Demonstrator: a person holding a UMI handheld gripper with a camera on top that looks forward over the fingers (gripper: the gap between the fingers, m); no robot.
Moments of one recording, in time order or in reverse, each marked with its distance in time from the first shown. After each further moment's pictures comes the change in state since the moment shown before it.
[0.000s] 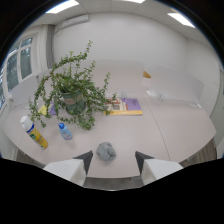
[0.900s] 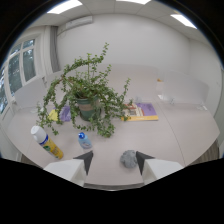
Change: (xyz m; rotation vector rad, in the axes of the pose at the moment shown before) arm -0.096 -0.032 0.010 0.021 -0.046 0.010
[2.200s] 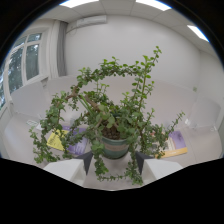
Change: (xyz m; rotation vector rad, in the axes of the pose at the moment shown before) arm -0.160 -0.147 0.187 0.065 -0.018 -0.085
